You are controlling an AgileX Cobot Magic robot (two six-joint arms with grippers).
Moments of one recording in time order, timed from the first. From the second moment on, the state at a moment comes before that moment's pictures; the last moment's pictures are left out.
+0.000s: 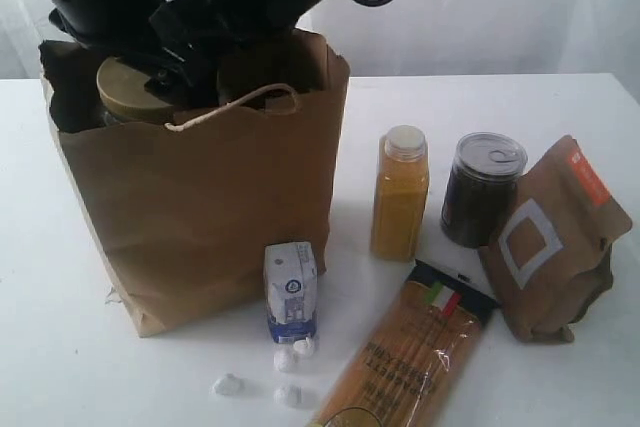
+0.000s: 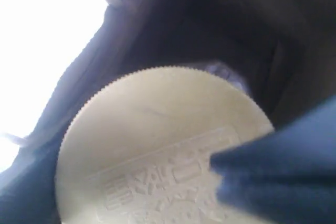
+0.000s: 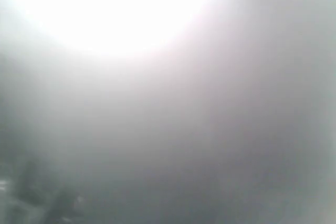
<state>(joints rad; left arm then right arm) -0.58 1.60 -1.67 0.03 1.26 0.19 0.63 1.80 -1.79 0.62 0.94 -0.61</state>
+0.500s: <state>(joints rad) -0.57 1.60 -1.67 -0.03 1.25 0.25 0.63 1.82 -1.81 0.69 0.96 -0.64</state>
